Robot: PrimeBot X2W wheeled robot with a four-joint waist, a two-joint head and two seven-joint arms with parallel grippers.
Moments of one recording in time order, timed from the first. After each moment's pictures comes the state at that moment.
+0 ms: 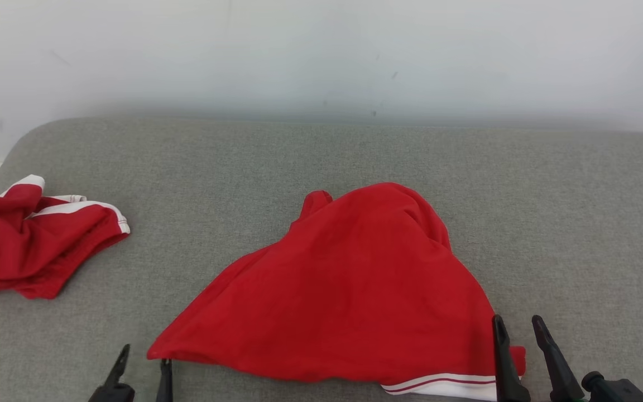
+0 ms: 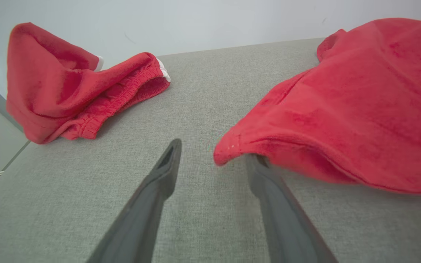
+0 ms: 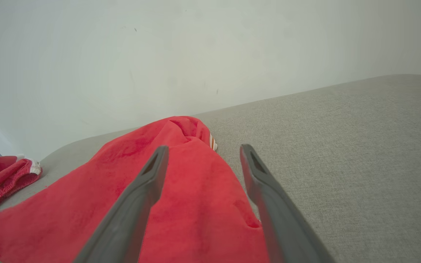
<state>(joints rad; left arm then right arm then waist) -0.06 0.20 -0.15 0.40 -0.14 0.02 -0.26 0.12 -0.05 0.05 0.08 0.30 0.13 -0.26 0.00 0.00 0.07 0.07</state>
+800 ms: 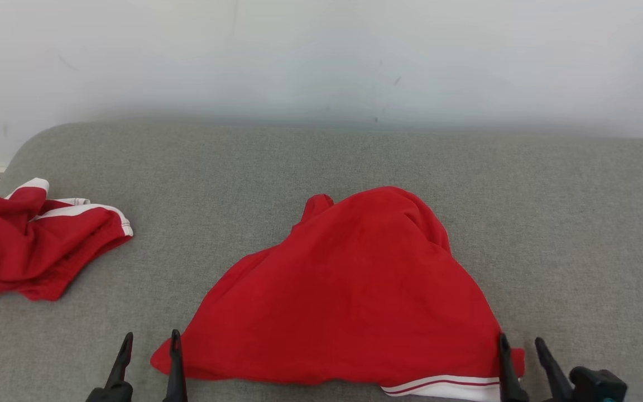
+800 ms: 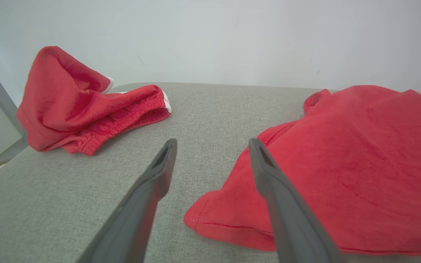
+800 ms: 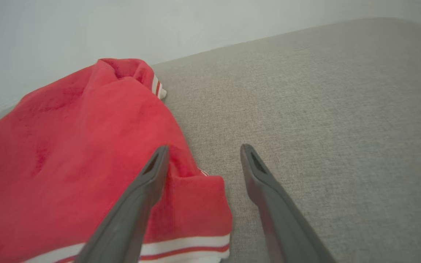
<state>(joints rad) 0.00 0.07 -0.03 0.25 -0.12 -0.02 -0.26 -0.01 -0.05 -0.04 0.41 0.27 0.13 -0.26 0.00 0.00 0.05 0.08</state>
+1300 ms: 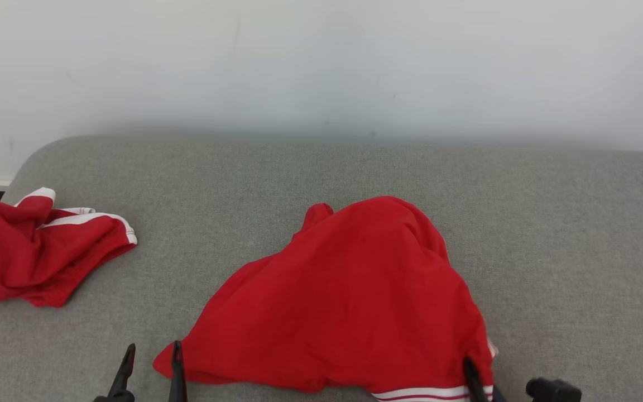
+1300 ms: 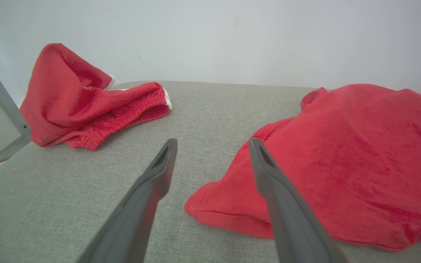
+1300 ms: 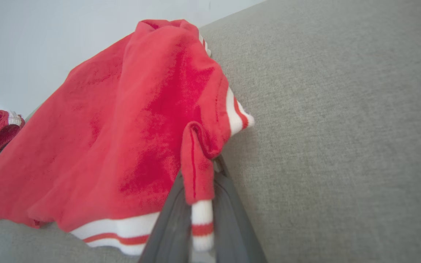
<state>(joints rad) 0.01 0.05 -0.01 0.27 -0.10 -0.04 -0.26 -0.11 -0.08 0.20 0.65 0.47 0.13 -0.26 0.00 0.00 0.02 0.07</state>
